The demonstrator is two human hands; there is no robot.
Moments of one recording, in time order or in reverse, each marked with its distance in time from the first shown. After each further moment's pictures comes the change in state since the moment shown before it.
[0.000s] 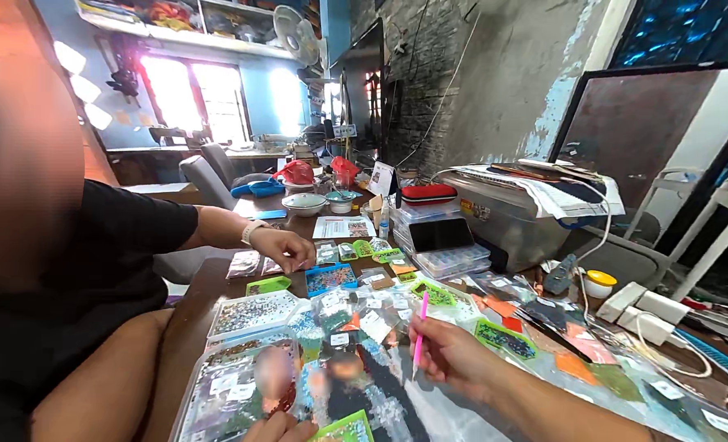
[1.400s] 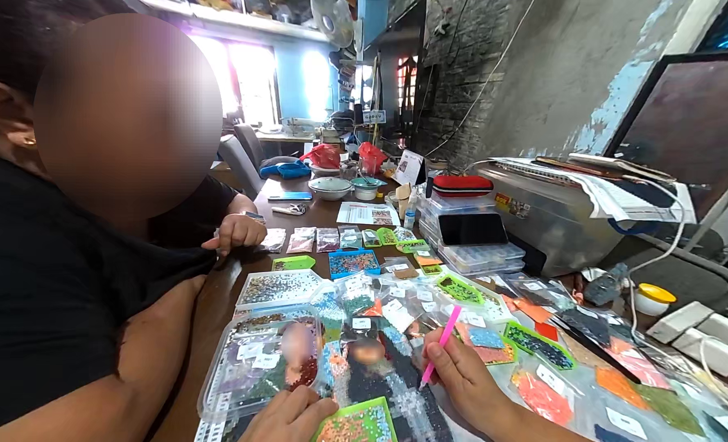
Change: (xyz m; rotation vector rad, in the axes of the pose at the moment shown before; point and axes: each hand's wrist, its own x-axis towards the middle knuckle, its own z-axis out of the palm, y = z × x) left_hand -0.001 0.004 0.002 -0.001 0.081 0.048; right_hand 0.018 0.064 0.001 -0.633 0.037 -0.813
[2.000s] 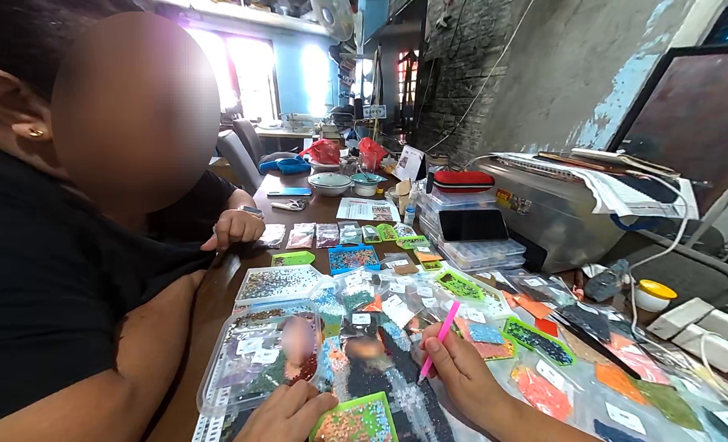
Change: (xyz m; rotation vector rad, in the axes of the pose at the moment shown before) left_hand 0.000 0.000 -0.001 0.002 -0.016 -0.009; right_hand 0.000 0.000 0.001 -0.094 -0.005 0.010
